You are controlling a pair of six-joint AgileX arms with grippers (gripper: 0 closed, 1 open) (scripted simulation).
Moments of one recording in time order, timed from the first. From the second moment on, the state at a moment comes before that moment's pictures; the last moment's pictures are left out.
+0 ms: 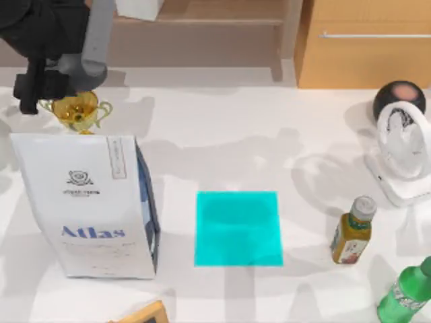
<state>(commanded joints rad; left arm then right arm) -0.20 1.82 1.67 -1.05 0.12 1.51 0.00 0.00 0.00 0.00 0.00 0.00</state>
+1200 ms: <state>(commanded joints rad) -0.80 2.18 1.81 -1.21 0.03 2.37 0.00 0.00 0.00 0.00 0.00 0.00</state>
